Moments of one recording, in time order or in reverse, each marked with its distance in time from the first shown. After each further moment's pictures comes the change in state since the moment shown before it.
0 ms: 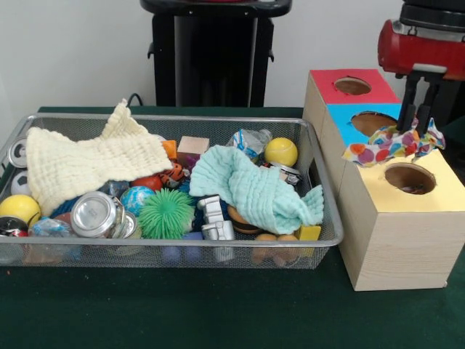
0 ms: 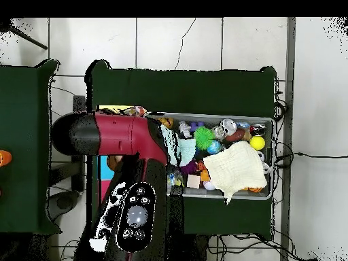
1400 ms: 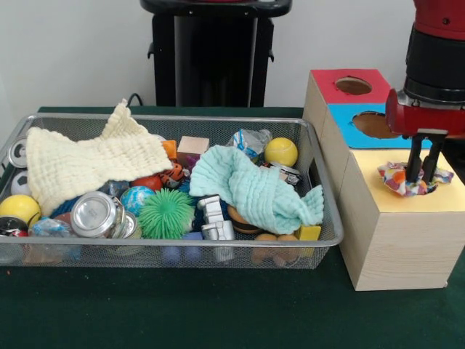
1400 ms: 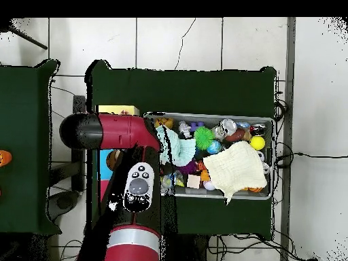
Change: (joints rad) arm -0.017 0.130 0.084 -0.027 0.033 -0.039 0.000
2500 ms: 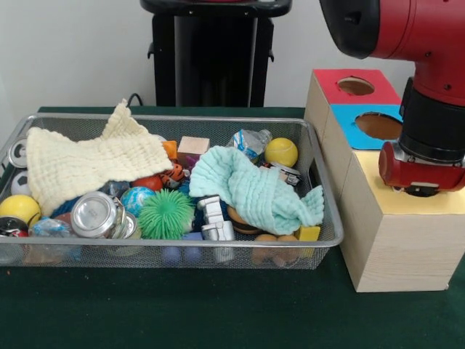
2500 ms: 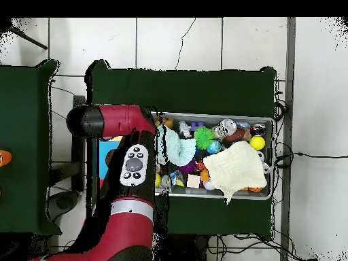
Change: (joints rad) arm 0.015 0.178 -0.031 -0.200 -0.058 0.042 0.000
